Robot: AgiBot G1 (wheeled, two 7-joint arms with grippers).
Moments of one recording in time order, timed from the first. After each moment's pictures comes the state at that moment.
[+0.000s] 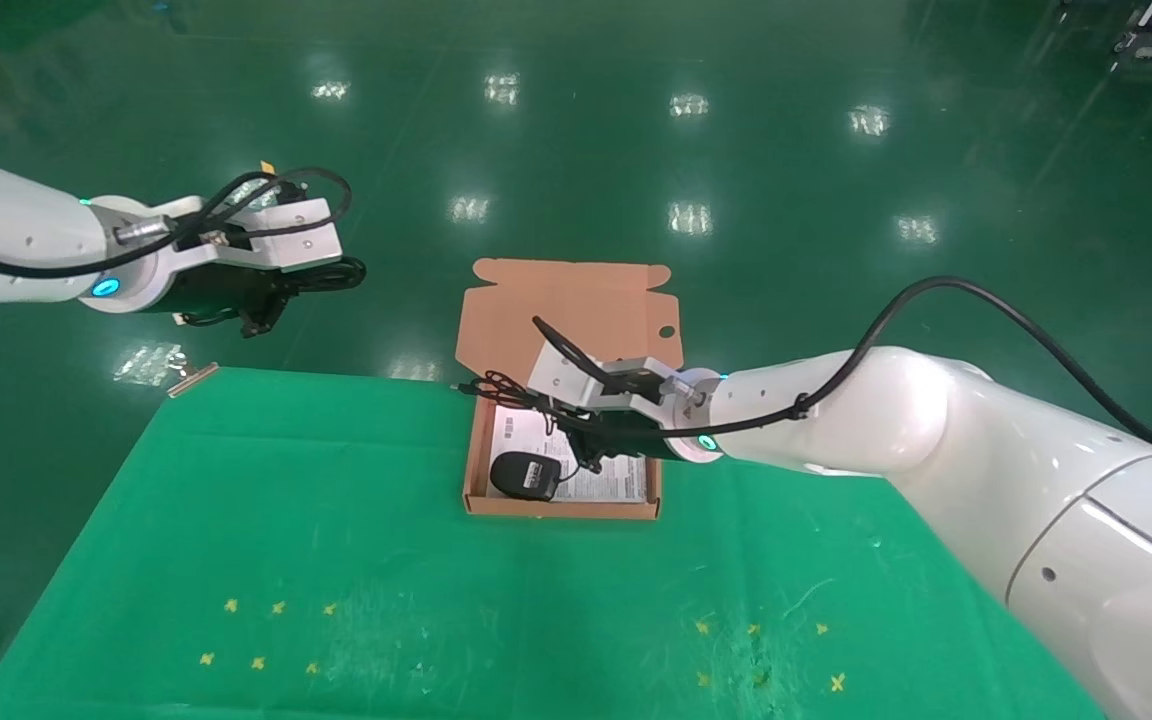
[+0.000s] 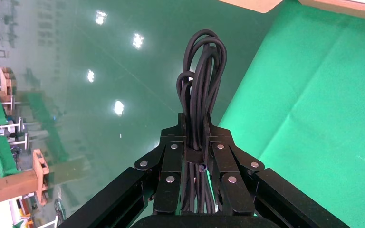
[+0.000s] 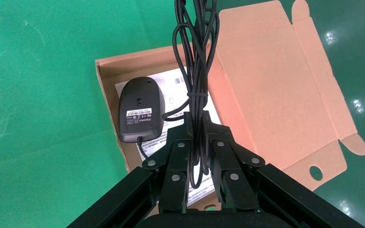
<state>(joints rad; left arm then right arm) -1.76 1.03 0.91 -1.08 2.35 1.10 -0.71 1.67 -1.36 -1.35 0.58 -1.43 -0.57 0.32</state>
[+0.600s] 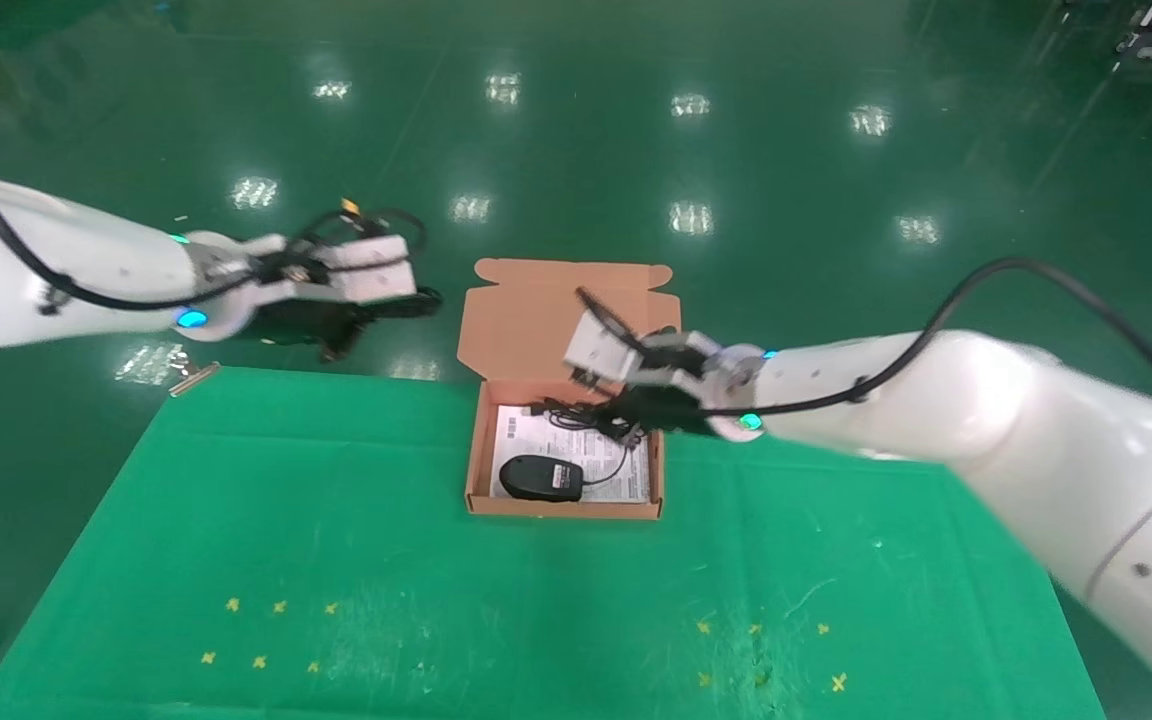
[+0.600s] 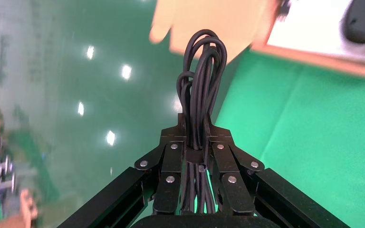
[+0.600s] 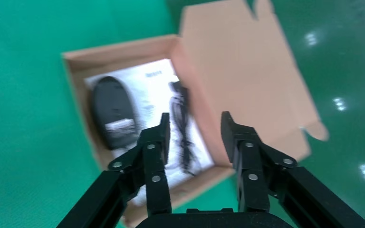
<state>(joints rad) -1.70 1.13 0.91 -0.96 2.23 0.96 -0.54 1.70 -1.25 -1.36 0.66 -1.43 -0.54 0.34</state>
